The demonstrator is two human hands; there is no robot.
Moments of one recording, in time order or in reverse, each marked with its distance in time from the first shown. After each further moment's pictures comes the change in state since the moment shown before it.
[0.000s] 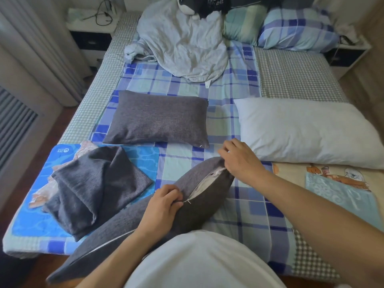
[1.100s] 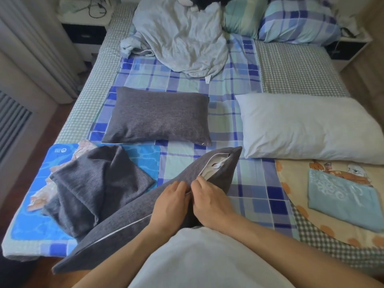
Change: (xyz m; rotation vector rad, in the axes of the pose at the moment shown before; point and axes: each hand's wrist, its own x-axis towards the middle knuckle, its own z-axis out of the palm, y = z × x) left_hand 0.024 0.018 -0.002 0.179 0.007 -0.042; right_hand -0.023 -0.152 -0.017 0.459 -0.167 0.215
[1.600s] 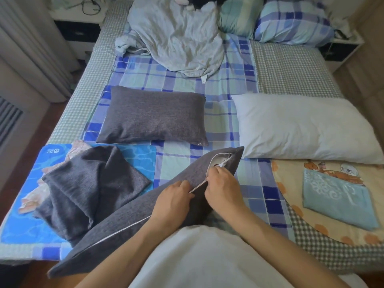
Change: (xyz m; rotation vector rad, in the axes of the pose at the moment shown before) left_hand 0.022 0.008 -0.001 0.102 -0.135 -0.034; right_hand 0.015 0.031 -0.014 -0.029 0.168 0.271
